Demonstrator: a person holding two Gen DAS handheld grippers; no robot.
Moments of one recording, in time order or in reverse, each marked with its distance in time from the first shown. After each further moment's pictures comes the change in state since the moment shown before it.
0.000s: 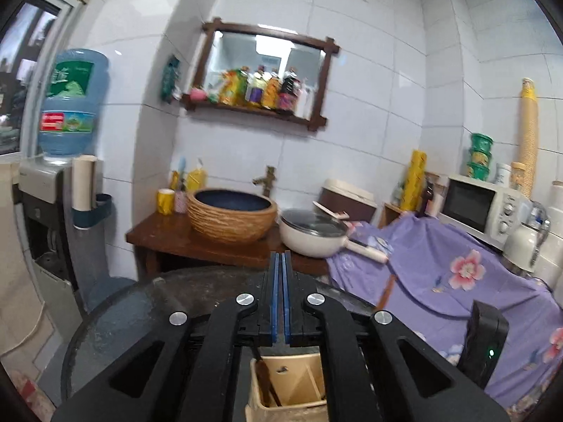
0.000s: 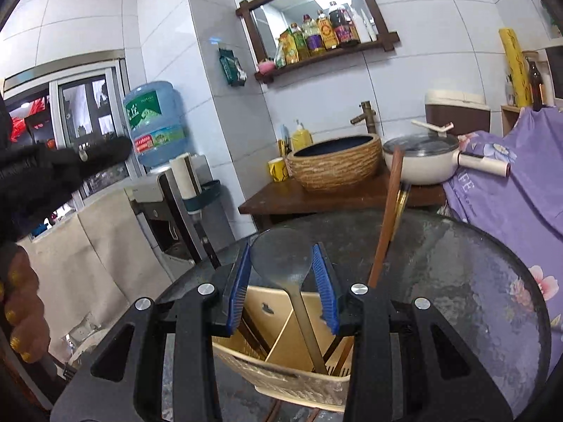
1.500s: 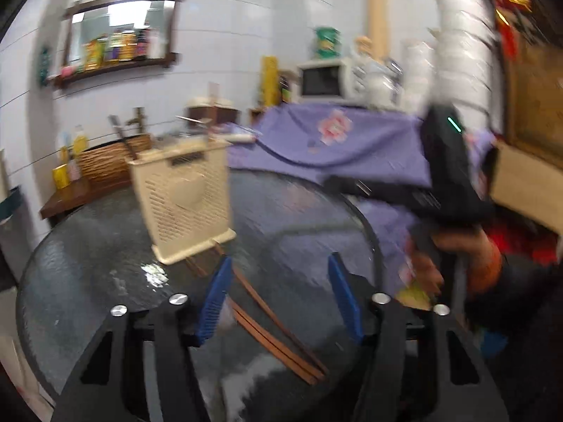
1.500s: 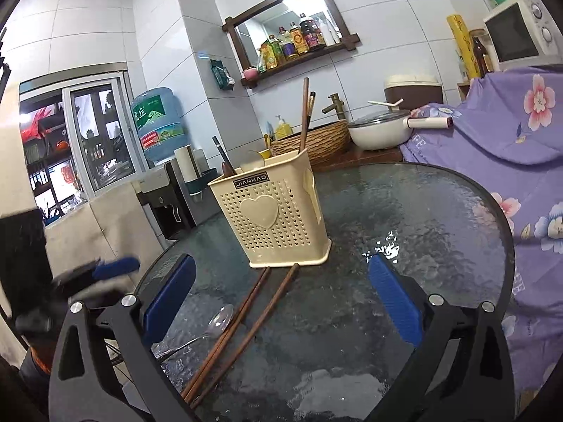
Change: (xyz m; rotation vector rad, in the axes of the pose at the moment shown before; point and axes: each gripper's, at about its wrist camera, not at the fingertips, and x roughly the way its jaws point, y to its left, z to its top) left arm -0.145 -0.030 -0.211 0.427 0.299 -0.552; right arm -0.173 -0.022 -0.162 0.086 -0.084 -0.031
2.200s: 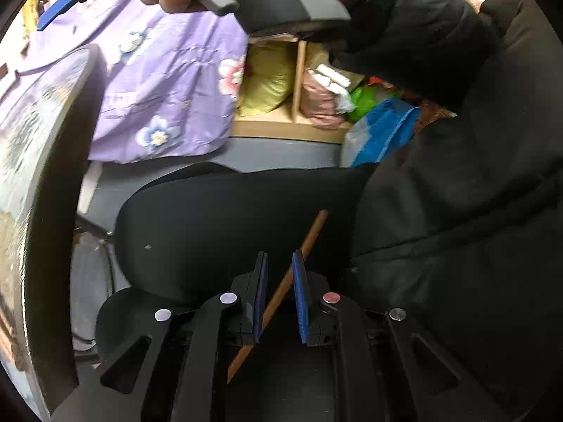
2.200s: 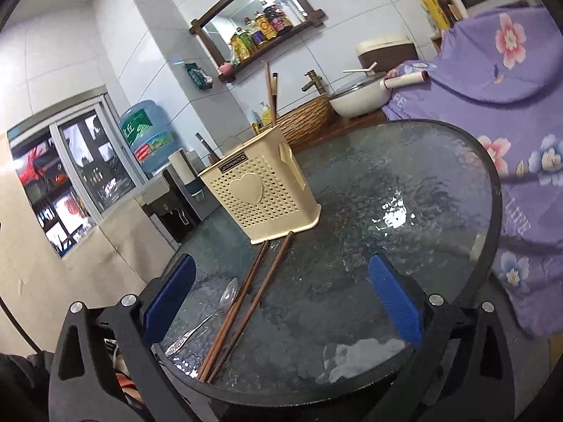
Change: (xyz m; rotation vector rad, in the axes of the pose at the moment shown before) left arm 0.104 -0.132 -0.097 0.499 0.627 -0.635; right arm -0.028 -0.035 -0.019 0.209 0.062 0.022
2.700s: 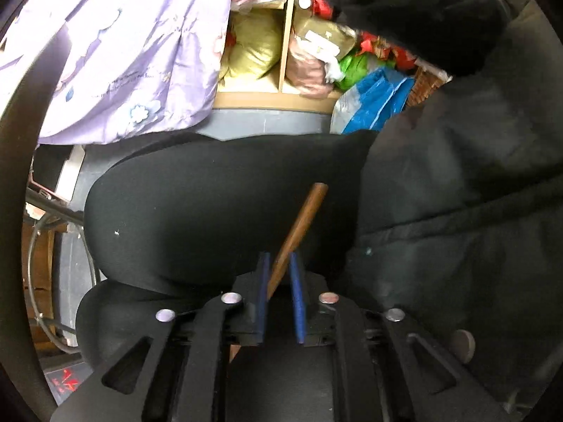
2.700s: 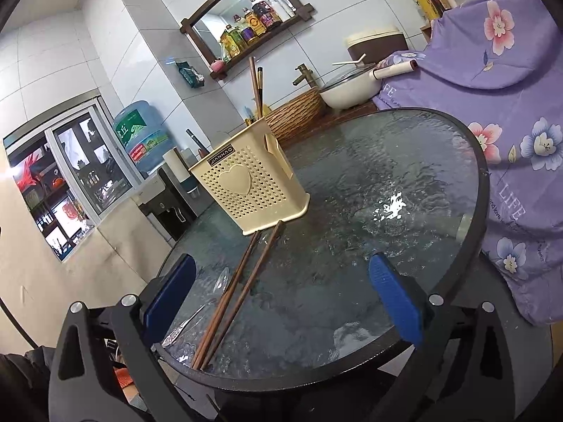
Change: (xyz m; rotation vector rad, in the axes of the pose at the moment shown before) left arm 0.029 -0.005 -0.011 0.043 0.151 -0.016; right arm -0.003 -0.009 -0.007 0.018 0.025 -0.006
